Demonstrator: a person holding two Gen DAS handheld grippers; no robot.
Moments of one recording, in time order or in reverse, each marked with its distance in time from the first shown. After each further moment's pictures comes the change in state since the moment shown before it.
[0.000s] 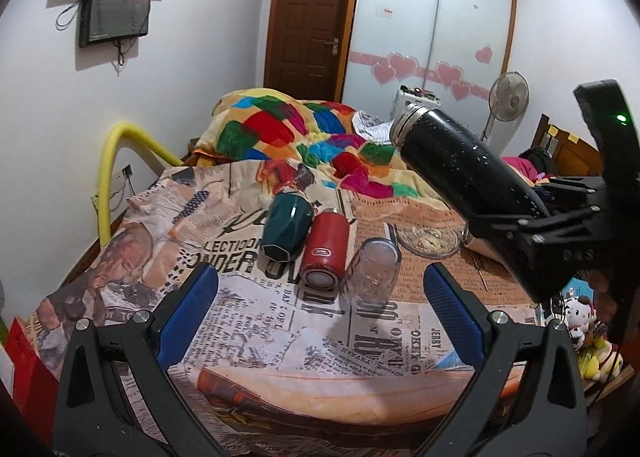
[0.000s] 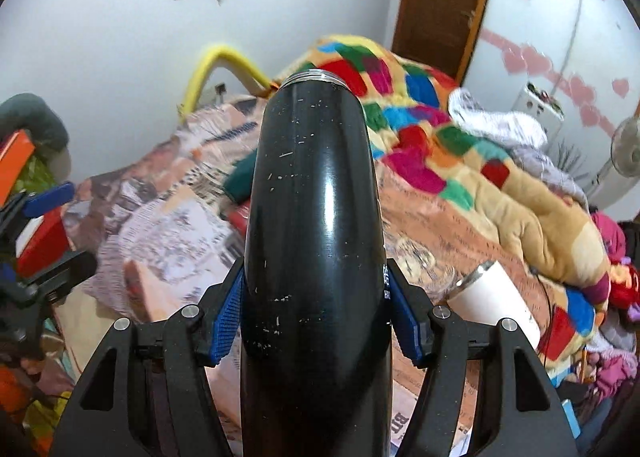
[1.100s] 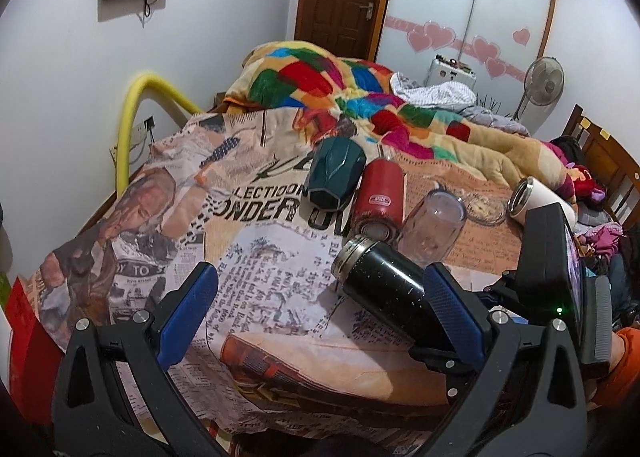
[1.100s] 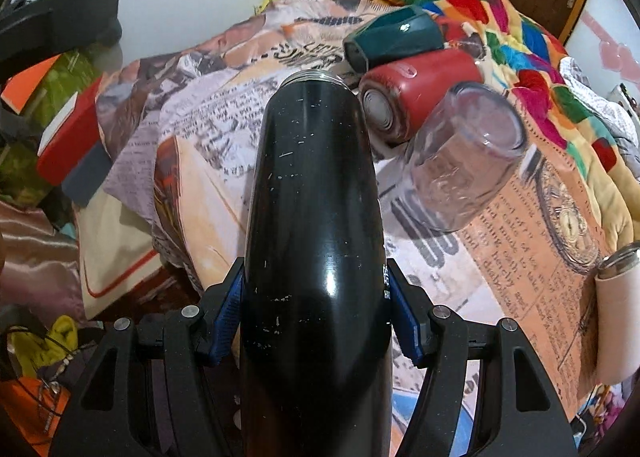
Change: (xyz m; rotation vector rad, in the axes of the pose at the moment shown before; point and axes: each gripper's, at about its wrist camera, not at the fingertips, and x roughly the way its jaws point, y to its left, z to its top) left arm 0.043 0.044 -0.038 -0.070 0.157 0.082; right arm 0.127 0.074 -0.068 -0.183 0.268 0.223
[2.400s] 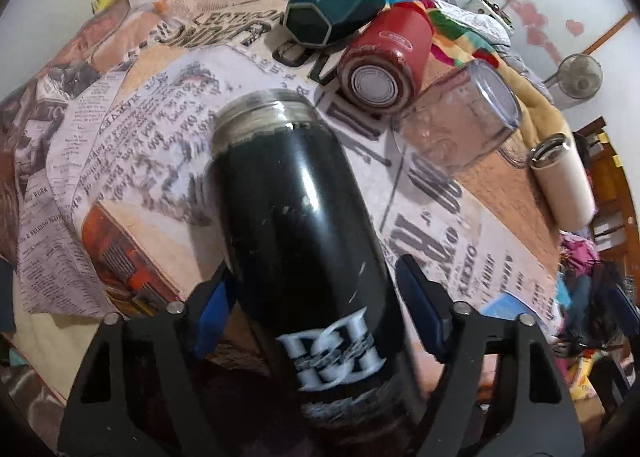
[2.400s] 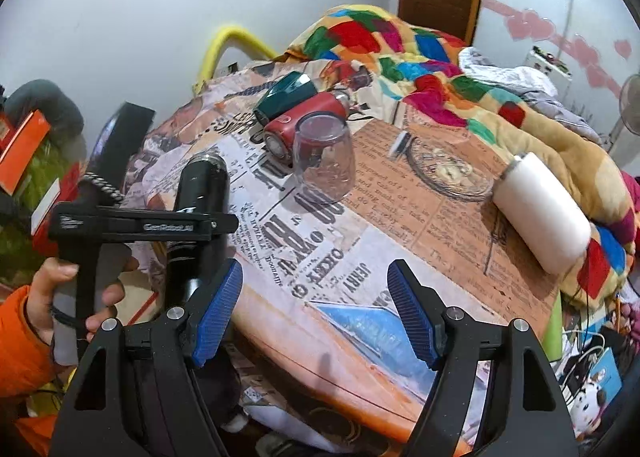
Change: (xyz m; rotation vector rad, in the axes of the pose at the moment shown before) left arm 0.103 -0.033 -0.049 -0.240 0.404 -0.066; right arm -0.104 -0.027 -0.063 0.263 -0.235 -0.149
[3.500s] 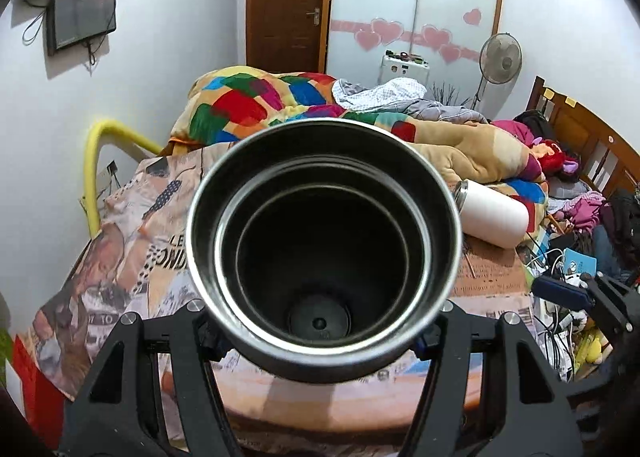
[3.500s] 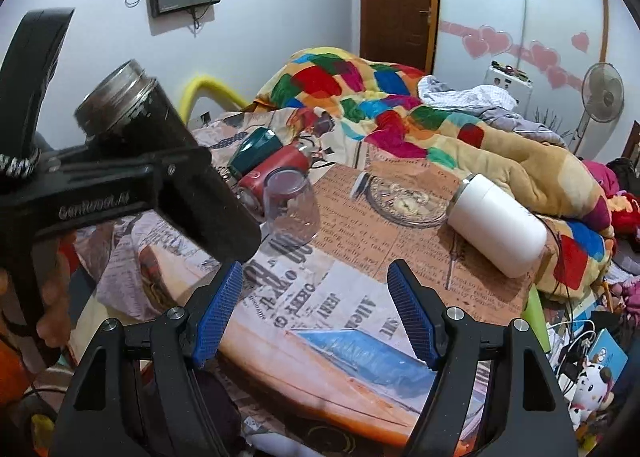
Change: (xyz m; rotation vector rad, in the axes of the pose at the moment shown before) left arm -0.127 -0.109 0.028 0.419 -0.424 0.021; right arm -0.041 -0.018 0.004 0.092 -0.150 -0.082
